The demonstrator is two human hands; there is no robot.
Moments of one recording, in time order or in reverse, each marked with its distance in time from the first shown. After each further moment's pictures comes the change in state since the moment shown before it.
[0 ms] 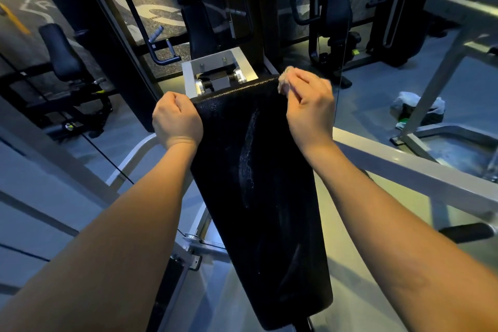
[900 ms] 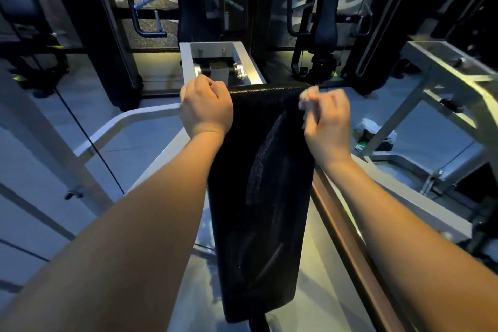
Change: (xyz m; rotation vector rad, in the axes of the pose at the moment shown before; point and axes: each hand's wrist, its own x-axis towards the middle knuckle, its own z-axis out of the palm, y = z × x) left_hand 0.006 -0.007 -0.006 0.014 -0.072 0.027; right_hand -0.004 -0.019 -0.005 -0.284 -0.196 -0.199
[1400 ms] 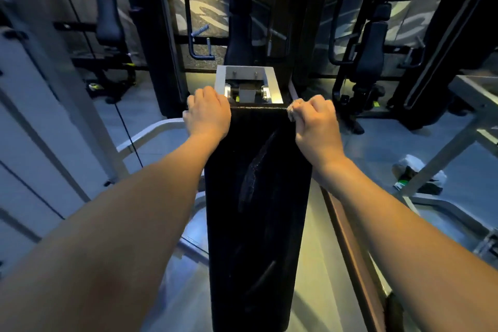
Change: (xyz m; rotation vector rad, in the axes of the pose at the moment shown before) left_hand -0.003 0.028 -0.009 0.294 -0.085 -0.097; right_hand 0.036 0.014 -0.017 0.090 -0.073 -0.263
